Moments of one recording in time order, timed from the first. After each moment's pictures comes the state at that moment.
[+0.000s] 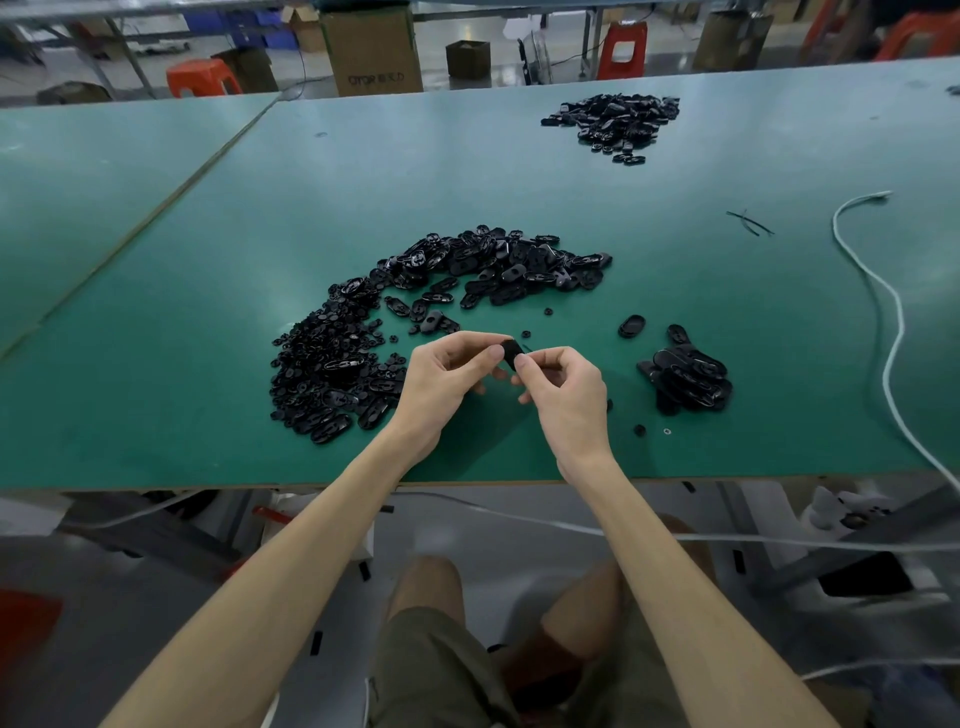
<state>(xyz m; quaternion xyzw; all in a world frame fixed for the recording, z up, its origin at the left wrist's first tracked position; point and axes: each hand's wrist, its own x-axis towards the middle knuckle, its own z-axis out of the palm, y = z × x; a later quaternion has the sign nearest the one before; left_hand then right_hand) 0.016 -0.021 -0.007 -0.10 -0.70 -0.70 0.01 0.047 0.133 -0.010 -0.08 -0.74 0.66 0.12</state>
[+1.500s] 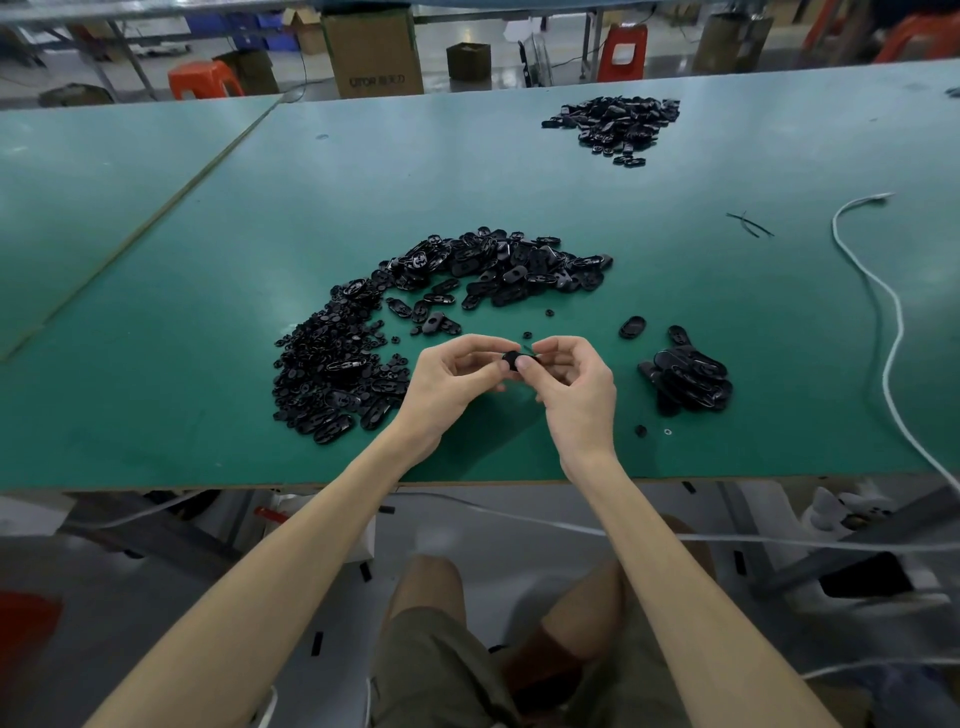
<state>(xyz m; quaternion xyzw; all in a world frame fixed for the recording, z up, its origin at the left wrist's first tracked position) 0.020 -0.021 -0.004 -0.13 -0.69 -0.71 -0.03 0.047 0.134 -0.009 -0.08 -0.70 0.69 0.15</state>
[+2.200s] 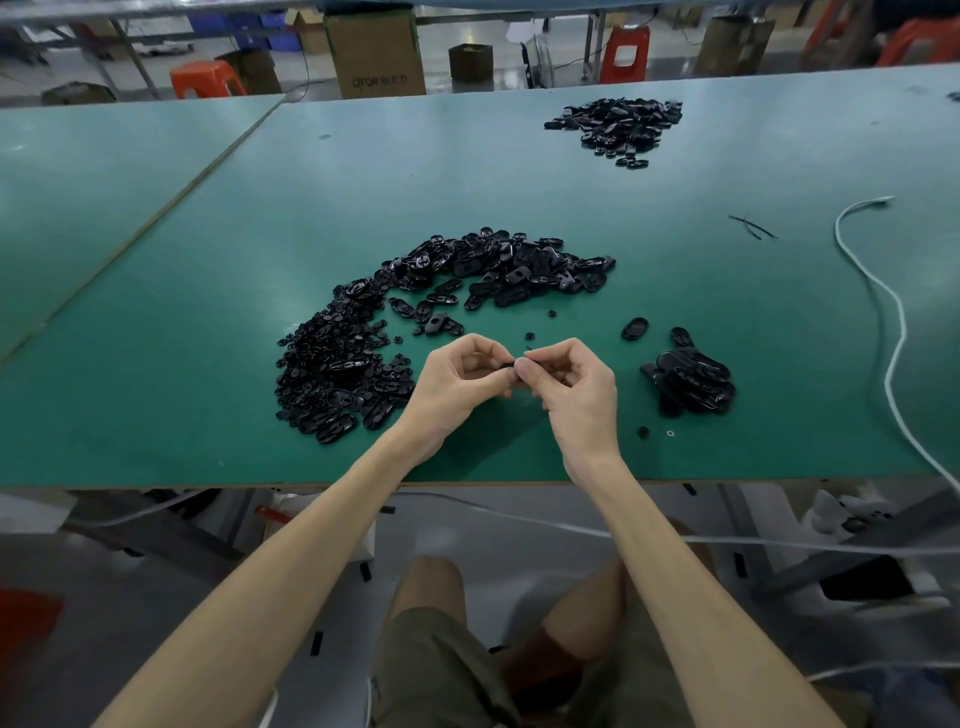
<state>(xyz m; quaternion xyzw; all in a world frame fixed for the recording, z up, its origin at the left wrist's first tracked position) 0.018 -0.021 -0.007 -0.12 -0.71 -0.69 -0.05 0.046 0.136 -0.011 -0.04 -0.68 0.72 0.13</state>
